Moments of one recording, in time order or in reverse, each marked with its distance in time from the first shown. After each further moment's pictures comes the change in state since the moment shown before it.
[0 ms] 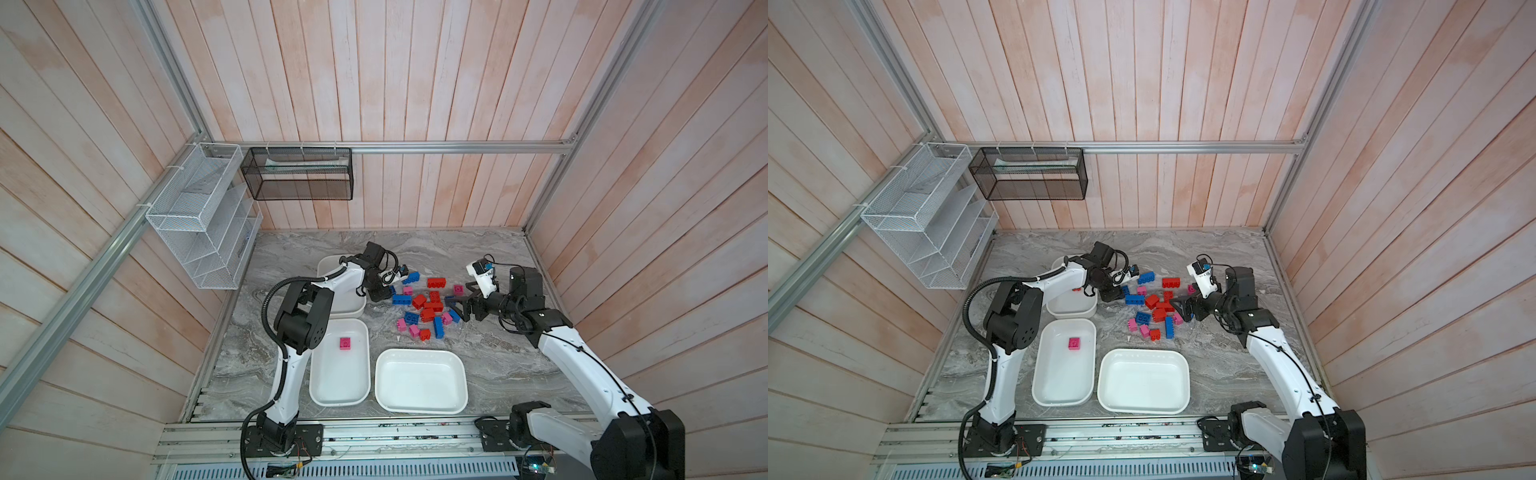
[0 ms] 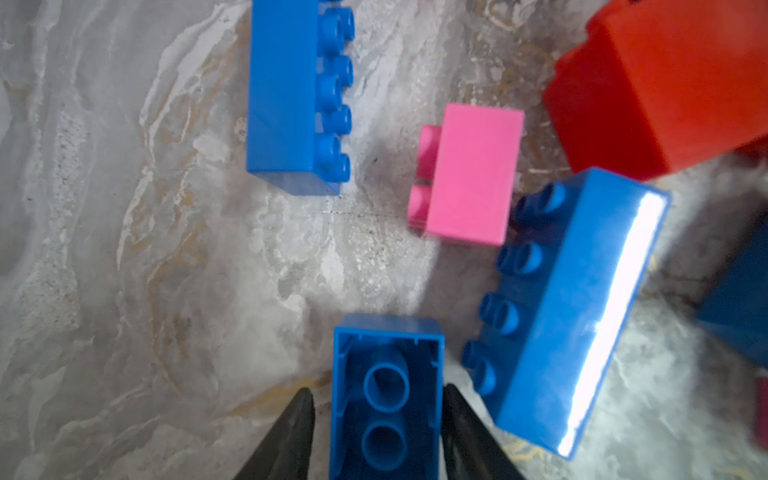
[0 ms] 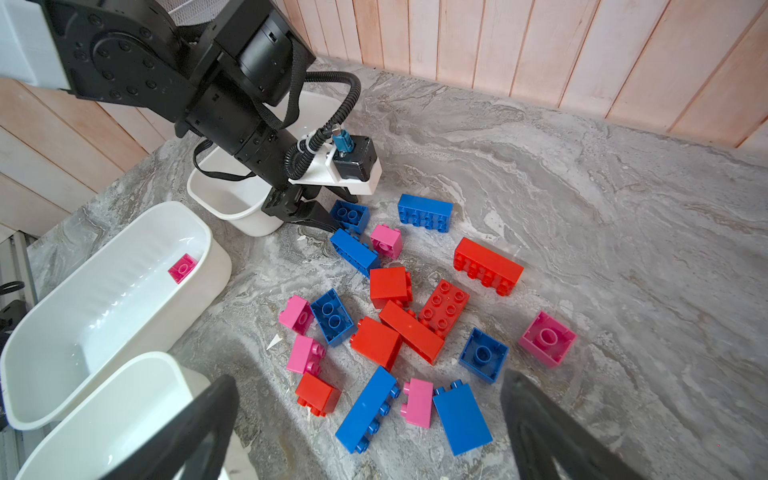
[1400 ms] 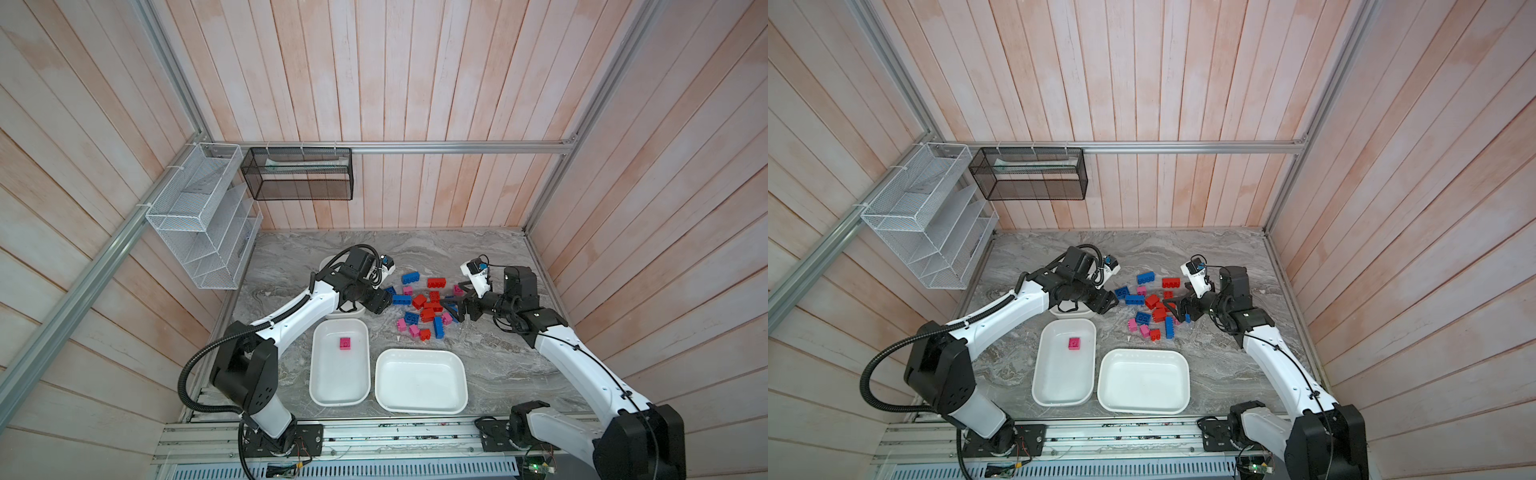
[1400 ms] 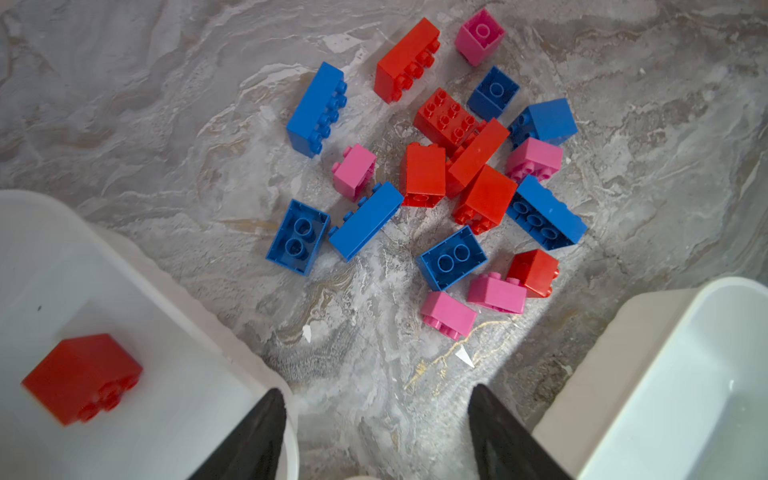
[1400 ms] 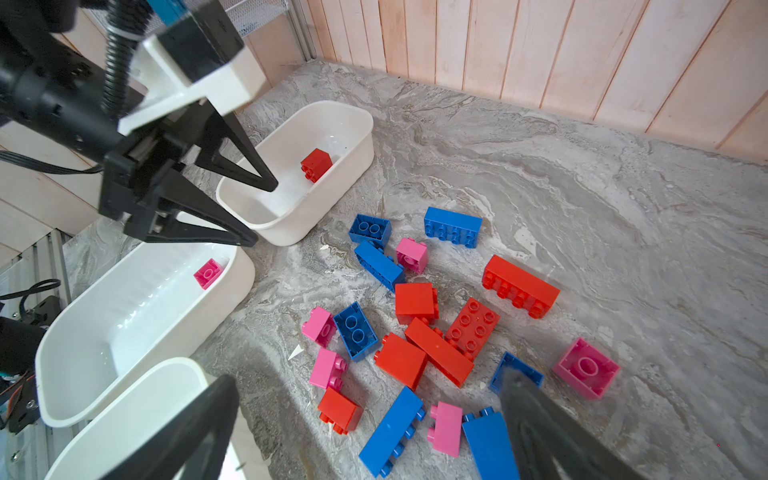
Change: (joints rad) left arm -0.054 -0.522 -0.361 -0.019 0.017 -0.490; right arm 0.050 0.013 0.000 0.045 -0.018 0.034
